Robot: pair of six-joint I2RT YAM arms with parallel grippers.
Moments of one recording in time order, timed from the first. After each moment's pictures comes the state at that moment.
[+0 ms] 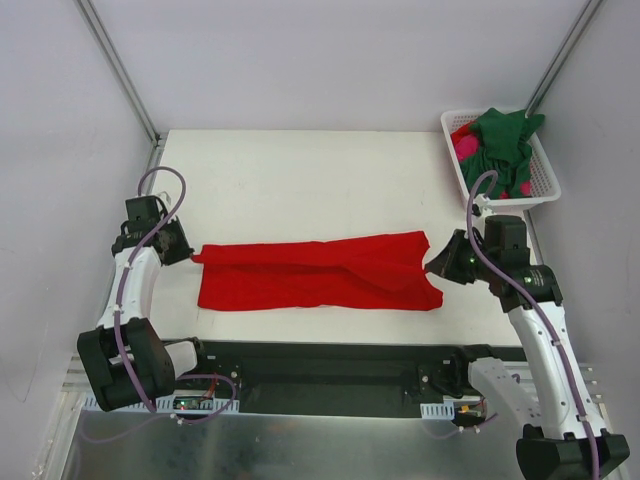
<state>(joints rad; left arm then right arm) 0.28 1.18 0.81 -0.61 0.19 -0.17 0.15 0.80 0.91 -0.91 -0.30 0.44</state>
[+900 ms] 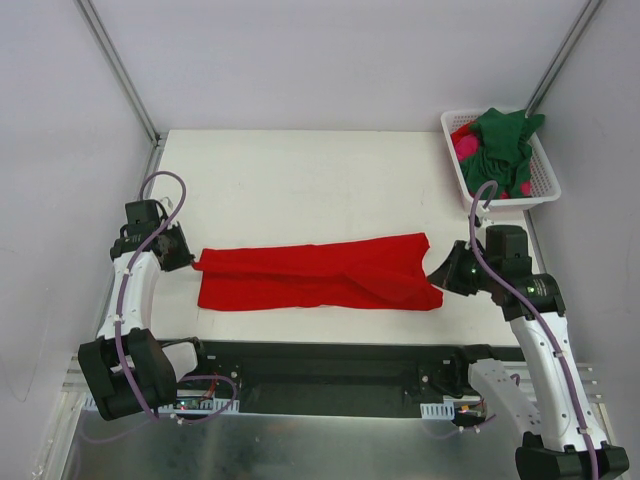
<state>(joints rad) 0.28 1.13 0.81 -0.70 0.20 -0.15 0.15 0.73 0.89 -1.00 -0.31 0.42</state>
